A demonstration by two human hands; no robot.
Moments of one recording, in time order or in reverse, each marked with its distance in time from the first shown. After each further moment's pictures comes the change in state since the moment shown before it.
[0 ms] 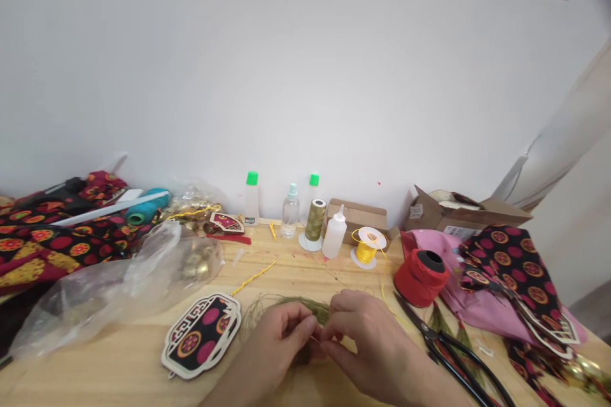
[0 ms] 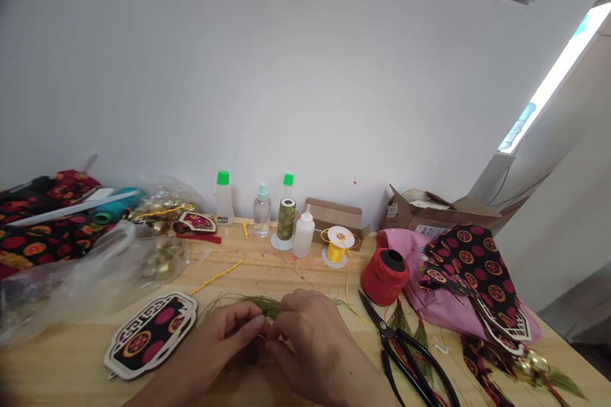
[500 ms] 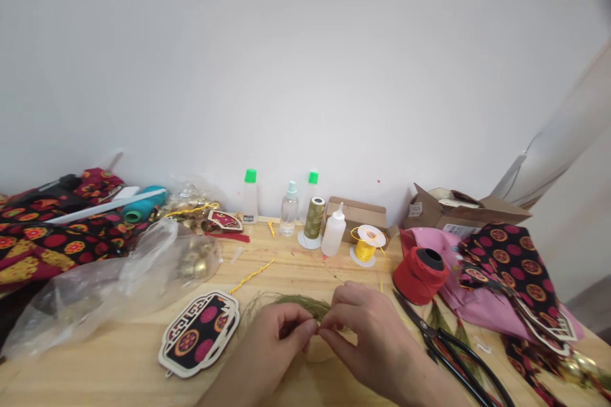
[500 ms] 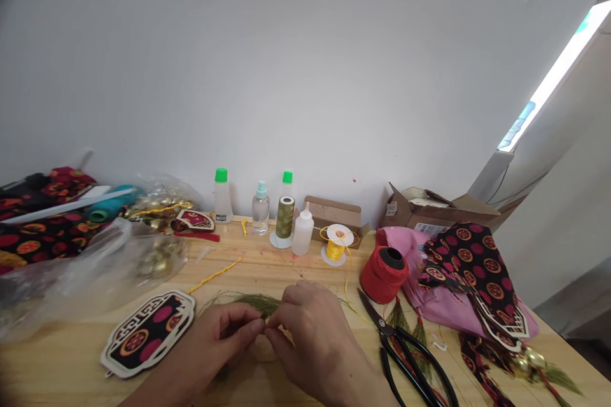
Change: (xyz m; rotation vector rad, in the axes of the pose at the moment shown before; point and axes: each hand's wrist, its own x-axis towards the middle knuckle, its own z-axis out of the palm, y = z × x) left_hand -0.002 -0.001 -0.004 0.257 0.071 0.017; right_hand -0.001 0.000 0.000 -0.036 0.076 0.011
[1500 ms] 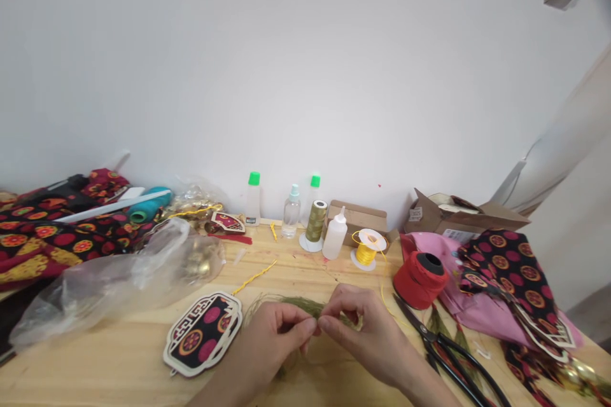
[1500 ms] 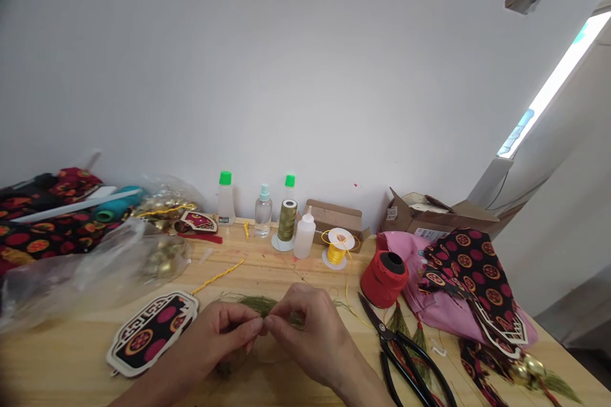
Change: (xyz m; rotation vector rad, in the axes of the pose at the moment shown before) left_hand 0.004 -0.003 -0.007 -0.118 -0.052 0.001; right_hand 0.009 -0.001 0.004 0.420 0.025 0.218
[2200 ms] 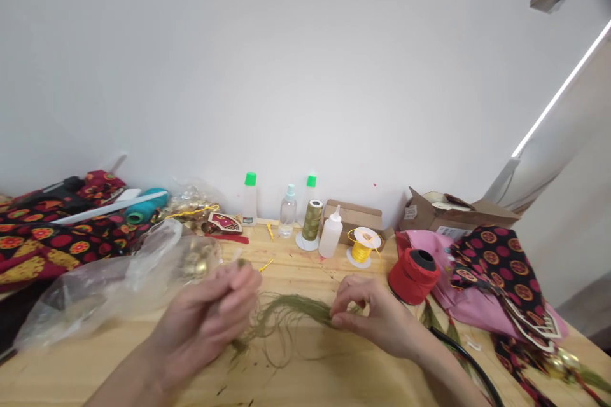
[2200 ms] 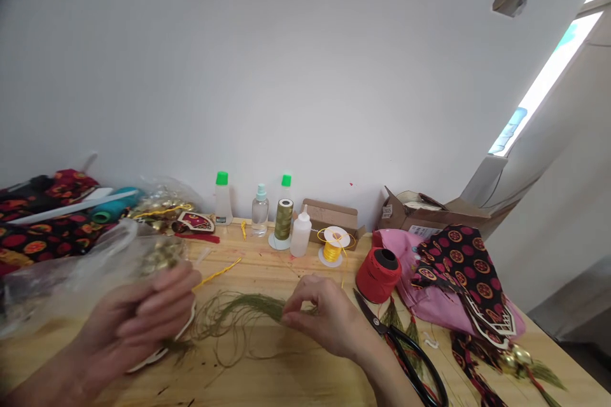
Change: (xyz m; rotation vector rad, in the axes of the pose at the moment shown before) left_hand -0.025 0.036 -0.051 -1.076 -0.166 0.090; right_hand -0.003 0.018 -0.027 -0.050 -0.124 -0.085
